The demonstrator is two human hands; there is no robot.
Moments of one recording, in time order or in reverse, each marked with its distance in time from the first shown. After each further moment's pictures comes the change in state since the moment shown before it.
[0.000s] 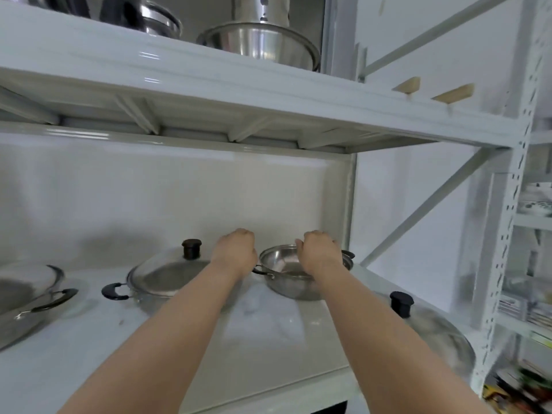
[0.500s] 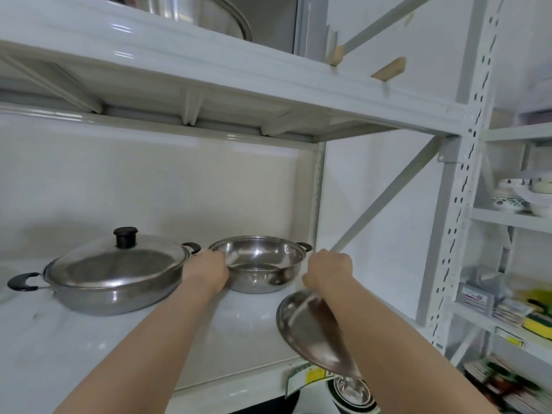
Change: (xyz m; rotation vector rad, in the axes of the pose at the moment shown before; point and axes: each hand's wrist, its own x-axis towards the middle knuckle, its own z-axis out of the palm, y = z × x) left_hand -0.003 0.074 0.068 0.112 -0.087 -0.176; right_hand -0.015 0.129 0.000 -0.419 -0.291 0.031
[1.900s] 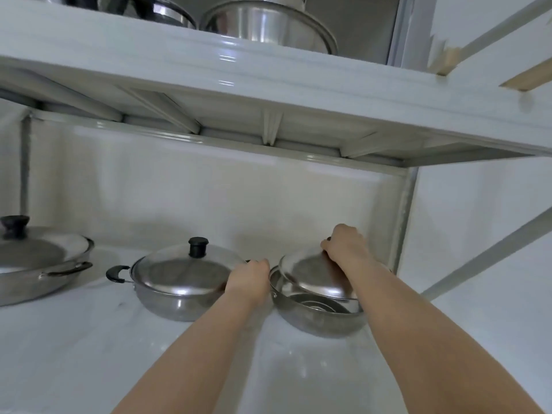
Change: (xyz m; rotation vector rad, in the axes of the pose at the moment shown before) left_hand 0.018 -0.025 -0.015 -0.019 -0.008 -0.100; right_hand 0.112 -0.076 -0.068 0.621 0.221 -0.134
